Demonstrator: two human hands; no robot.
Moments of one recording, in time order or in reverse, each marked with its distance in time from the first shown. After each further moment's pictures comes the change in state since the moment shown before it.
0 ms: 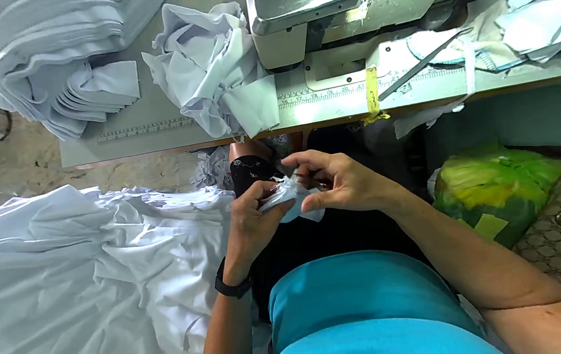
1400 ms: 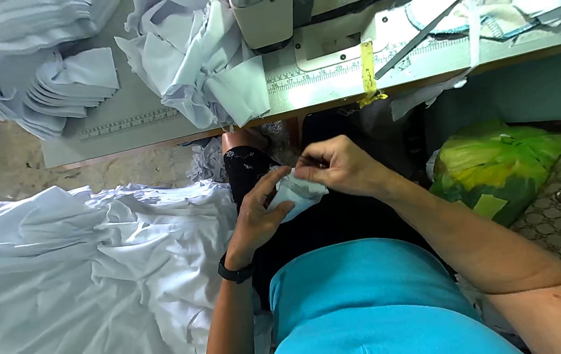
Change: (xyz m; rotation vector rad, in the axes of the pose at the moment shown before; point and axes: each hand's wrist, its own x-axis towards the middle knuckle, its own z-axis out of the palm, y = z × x) left_hand -0.004 -0.025 0.007 -0.150 -0.247 -0.105; right_hand -0.004 0.007 0.004 -0.220 0.186 0.095
